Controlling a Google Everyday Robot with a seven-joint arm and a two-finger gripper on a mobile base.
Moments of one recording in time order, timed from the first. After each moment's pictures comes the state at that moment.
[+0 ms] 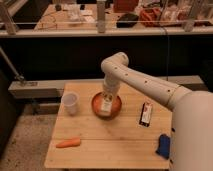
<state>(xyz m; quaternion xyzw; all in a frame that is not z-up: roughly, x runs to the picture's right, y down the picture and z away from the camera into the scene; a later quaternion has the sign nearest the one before) 0.032 0.029 0.836 -0.20 -0.22 -0.61 0.73</state>
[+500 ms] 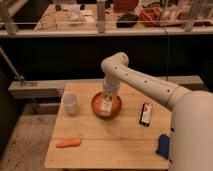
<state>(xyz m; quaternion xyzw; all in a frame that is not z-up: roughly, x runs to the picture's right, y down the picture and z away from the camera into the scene) 0.031 0.029 0.838 -0.20 -0.23 -0.61 0.73</state>
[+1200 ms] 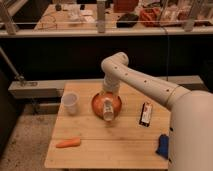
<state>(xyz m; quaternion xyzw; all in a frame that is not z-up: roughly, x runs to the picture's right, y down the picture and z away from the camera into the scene) 0.031 0.029 0.839 -0.20 -0.23 -0.61 0.73</state>
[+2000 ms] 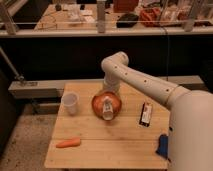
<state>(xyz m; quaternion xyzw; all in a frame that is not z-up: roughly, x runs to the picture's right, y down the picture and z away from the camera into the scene) 0.032 0.027 0.839 -0.20 -0.23 -0.61 0.73</state>
